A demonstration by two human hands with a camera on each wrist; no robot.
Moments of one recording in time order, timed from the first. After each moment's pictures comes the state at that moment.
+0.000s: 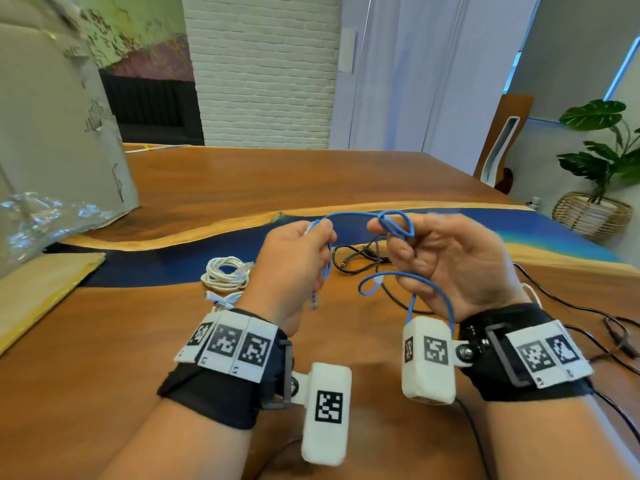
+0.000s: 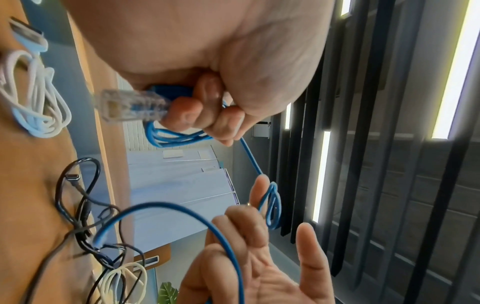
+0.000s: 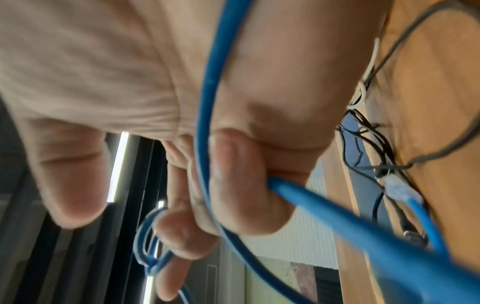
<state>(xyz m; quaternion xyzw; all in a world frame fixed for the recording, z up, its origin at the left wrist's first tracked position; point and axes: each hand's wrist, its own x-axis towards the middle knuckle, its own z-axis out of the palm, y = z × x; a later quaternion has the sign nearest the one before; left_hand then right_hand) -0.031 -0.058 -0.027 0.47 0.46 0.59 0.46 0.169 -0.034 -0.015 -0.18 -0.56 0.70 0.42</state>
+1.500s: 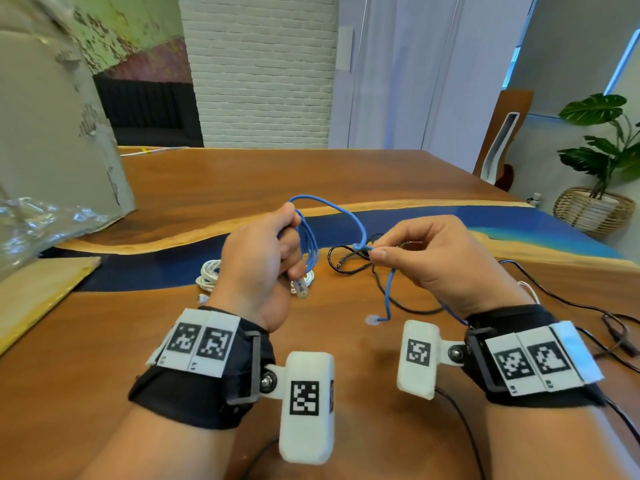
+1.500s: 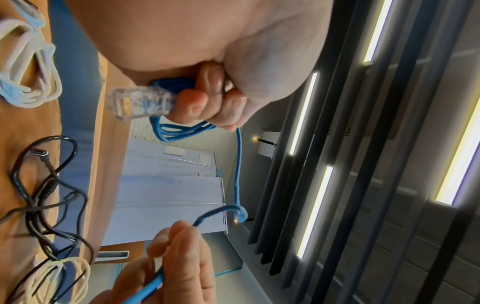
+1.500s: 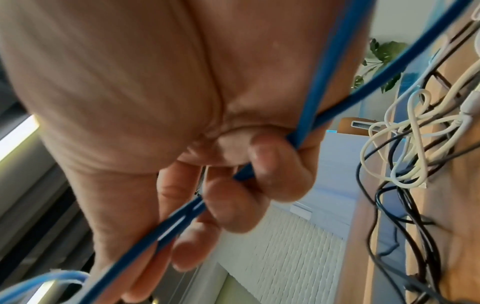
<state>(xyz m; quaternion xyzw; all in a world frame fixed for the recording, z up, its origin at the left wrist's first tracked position) -0.048 -0.056 -0.017 0.36 0.37 0.66 0.54 0.167 -0.039 -0.009 -0.39 -0.74 0.33 0.44</state>
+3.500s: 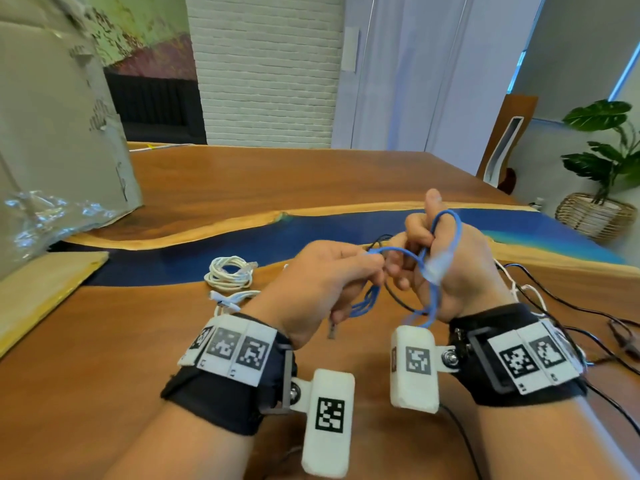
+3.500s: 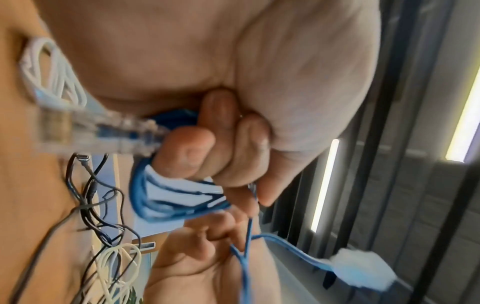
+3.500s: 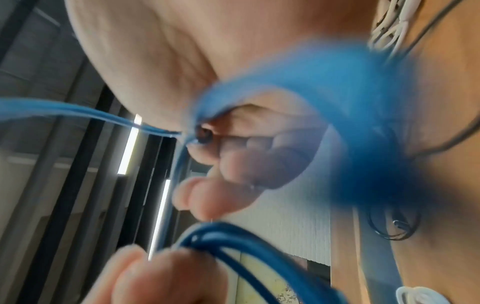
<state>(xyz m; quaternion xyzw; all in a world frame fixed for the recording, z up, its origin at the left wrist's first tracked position) -0.030 -0.071 -0.029 0.61 0.36 0.45 0.54 0.143 -0.035 -0.008 -0.38 -0.46 0.60 0.54</state>
